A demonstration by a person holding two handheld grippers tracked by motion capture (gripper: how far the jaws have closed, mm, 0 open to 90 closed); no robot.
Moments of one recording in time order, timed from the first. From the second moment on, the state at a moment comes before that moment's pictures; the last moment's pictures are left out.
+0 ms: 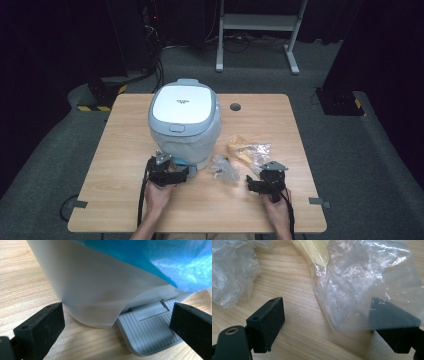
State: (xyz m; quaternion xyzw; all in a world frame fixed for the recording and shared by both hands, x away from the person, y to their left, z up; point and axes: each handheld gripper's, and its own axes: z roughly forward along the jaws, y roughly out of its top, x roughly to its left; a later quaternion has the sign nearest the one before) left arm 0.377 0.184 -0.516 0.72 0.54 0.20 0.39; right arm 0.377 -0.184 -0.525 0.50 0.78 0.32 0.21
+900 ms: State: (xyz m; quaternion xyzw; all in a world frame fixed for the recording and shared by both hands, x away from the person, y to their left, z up) left arm 0.374 0.186 -0.524 0.72 0.53 0.20 0.40; right arm 0.377 -0.184 -0.525 0.50 0.78 0.32 0.21
